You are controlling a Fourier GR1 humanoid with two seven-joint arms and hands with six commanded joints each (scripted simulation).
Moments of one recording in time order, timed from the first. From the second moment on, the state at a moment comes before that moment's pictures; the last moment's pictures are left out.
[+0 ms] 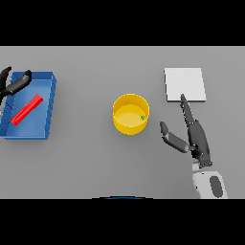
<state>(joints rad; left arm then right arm) -0.63 0.88 -0.67 -1.08 0.39 0.26 0.47 0.06 -0.07 0.14 -1.67 0.25 -0.03 -0.13</state>
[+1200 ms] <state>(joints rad) -0.58 0.89 -0.62 -1.13 0.45 0.30 0.36 -0.56 -0.41 0.64 -1.35 0.87 0.40 -0.21</state>
